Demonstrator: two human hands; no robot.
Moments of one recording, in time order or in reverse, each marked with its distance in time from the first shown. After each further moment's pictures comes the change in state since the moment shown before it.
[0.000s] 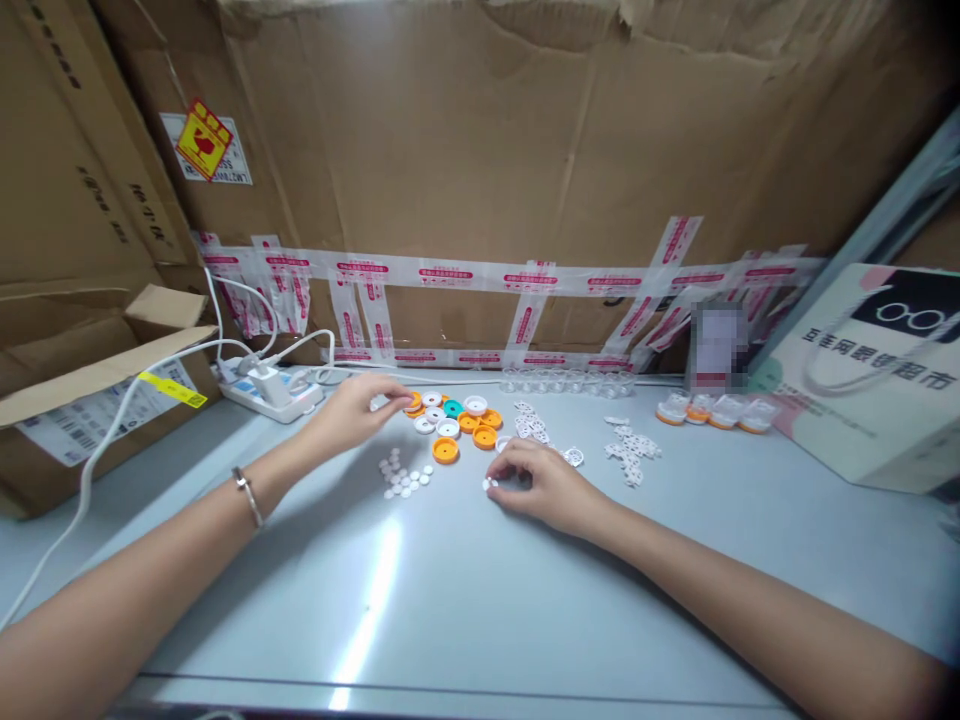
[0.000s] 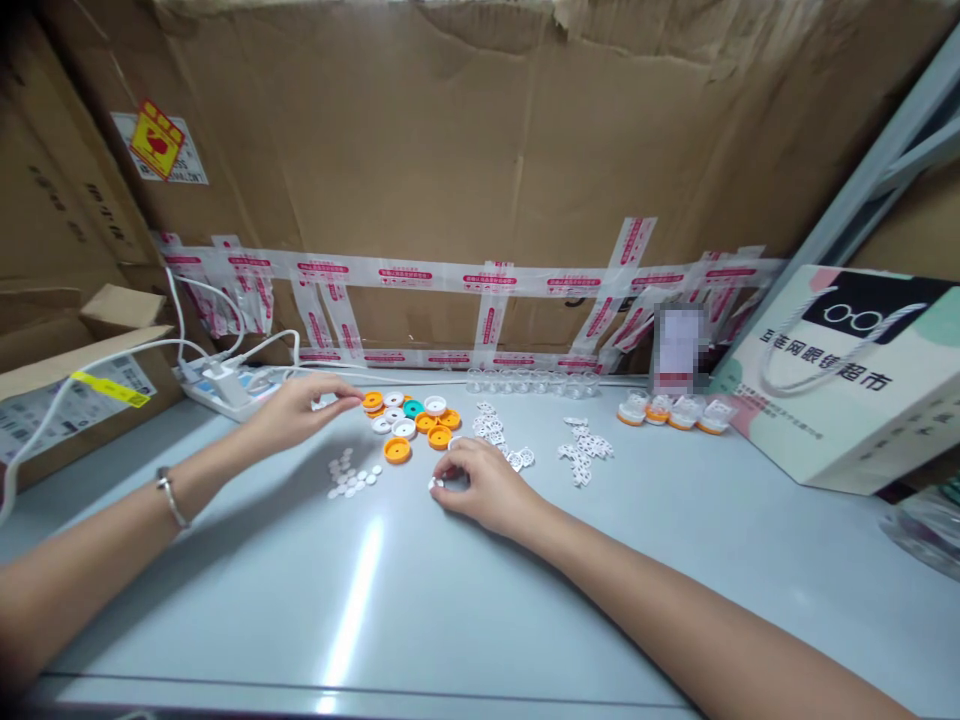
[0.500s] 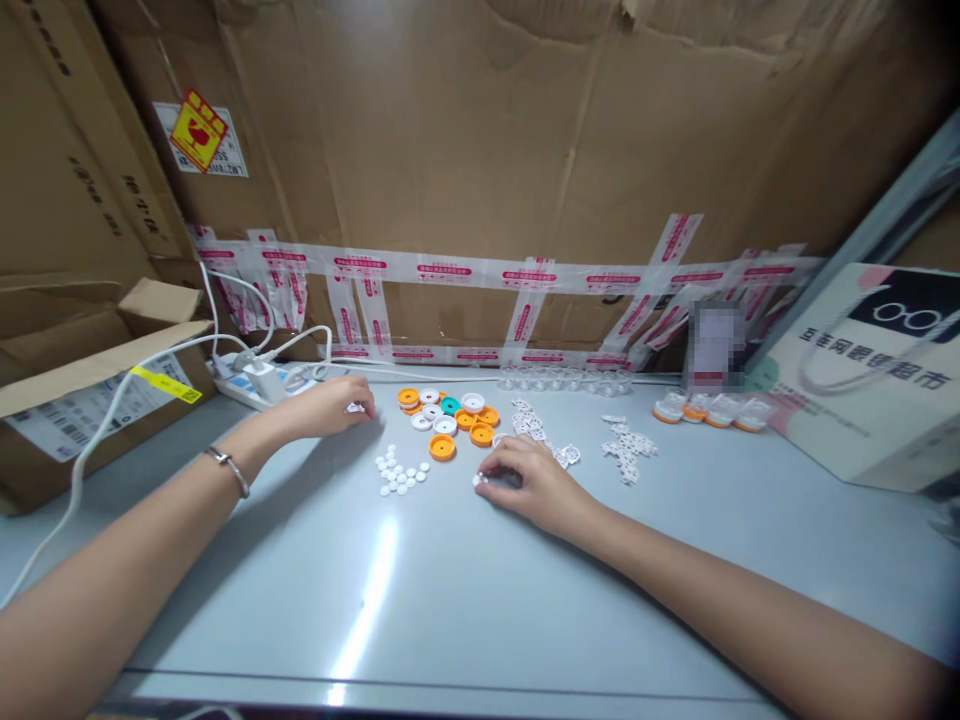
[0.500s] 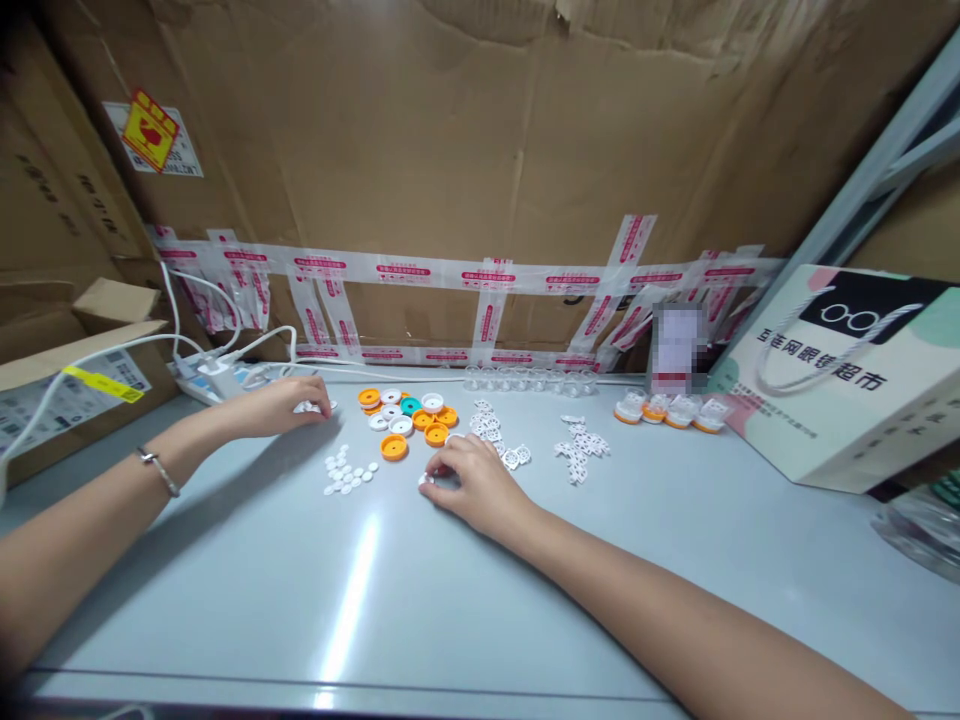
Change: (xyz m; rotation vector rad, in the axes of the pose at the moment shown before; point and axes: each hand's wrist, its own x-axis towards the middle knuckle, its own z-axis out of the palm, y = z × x) left_hand 0.001 -0.053 -0.018 0.117 -0.457 -0.056; right_hand 0.000 0.008 0.014 -0.050 0.028 -0.025
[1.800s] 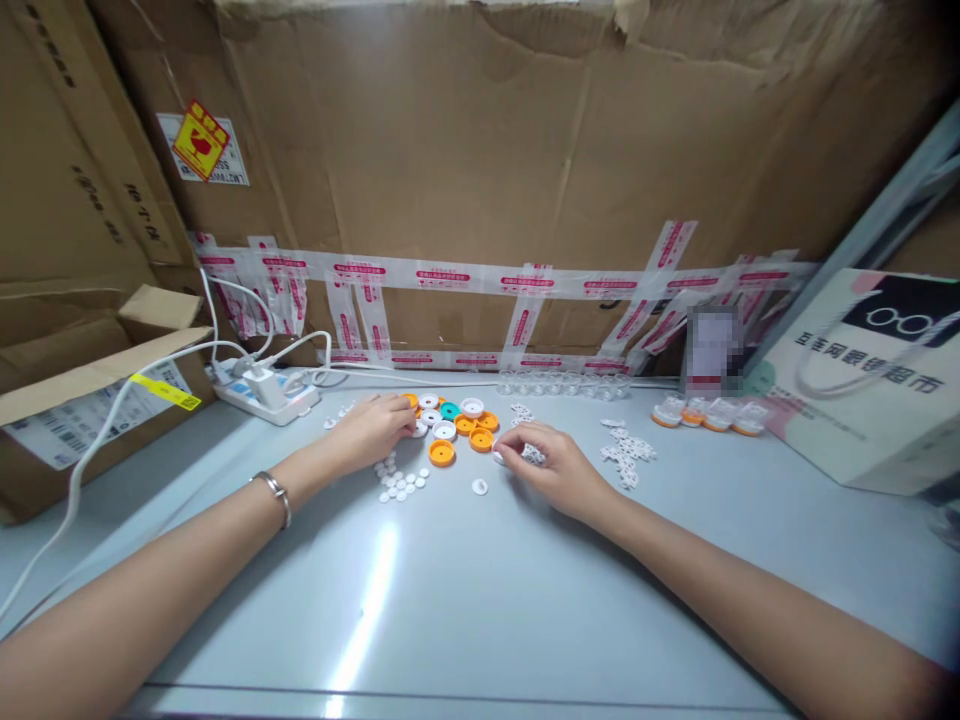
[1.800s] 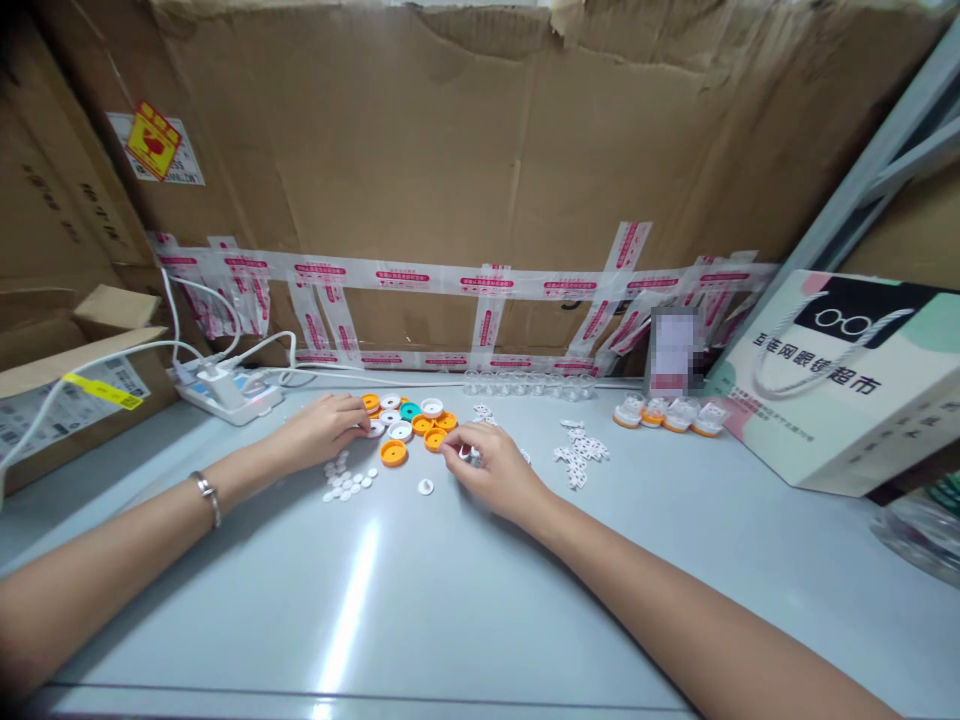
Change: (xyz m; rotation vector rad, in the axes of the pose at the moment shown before) left_hand 0.014 0.049 0.033 0.237 0.176 0.156; right_hand 0.005 -0.001 -0.028 0.156 0.143 0.013
